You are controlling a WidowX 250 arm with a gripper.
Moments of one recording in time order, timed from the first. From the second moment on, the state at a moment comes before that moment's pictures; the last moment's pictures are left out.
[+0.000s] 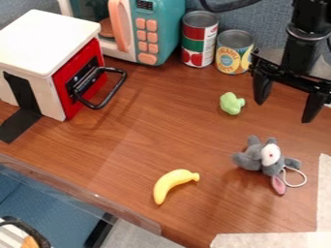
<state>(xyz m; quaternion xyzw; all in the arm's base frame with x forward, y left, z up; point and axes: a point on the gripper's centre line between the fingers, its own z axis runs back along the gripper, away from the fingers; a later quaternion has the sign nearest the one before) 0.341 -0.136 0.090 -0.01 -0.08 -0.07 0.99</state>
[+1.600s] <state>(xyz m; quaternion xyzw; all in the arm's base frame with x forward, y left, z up) 0.337 0.128 0.059 0.17 -0.06 0.08 0.98</state>
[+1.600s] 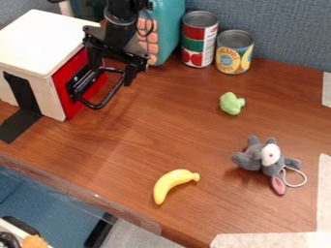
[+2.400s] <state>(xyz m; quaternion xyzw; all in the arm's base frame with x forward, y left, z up) 0.344 0.124 0.000 0.14 -0.02 0.06 0.99</state>
